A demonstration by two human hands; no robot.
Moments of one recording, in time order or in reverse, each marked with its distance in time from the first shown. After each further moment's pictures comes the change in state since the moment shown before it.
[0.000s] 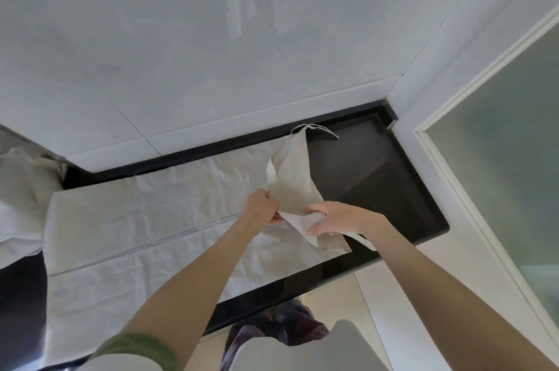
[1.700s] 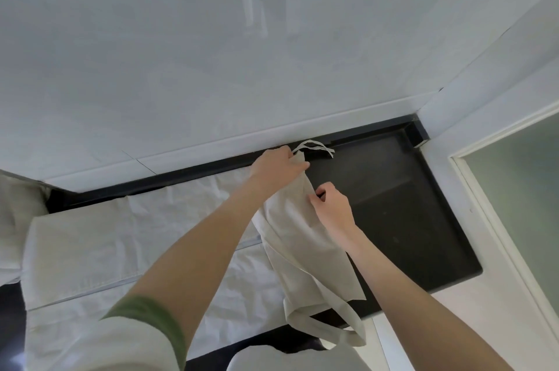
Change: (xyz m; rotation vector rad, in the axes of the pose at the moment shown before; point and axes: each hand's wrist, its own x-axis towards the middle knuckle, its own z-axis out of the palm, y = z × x) left_hand 0.066 0.113 -0.025 0.668 0.149 0.389; right_hand 0.099 -0.017 -0.019 0.322 0.628 0.068
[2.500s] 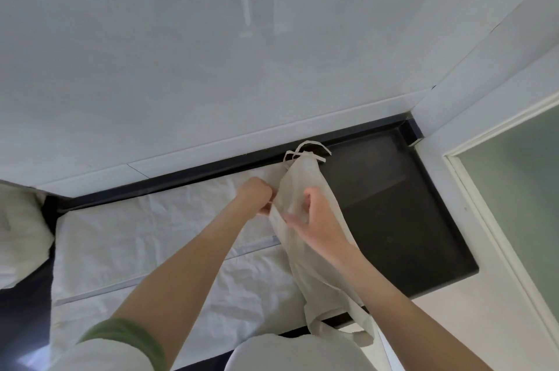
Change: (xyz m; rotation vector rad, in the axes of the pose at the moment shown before) left_hand -0.018 -0.028 0.021 -0.533 -0.229 -0.501; right_hand -0.038 -0.002 0.001 0.014 -0.023 -0.277
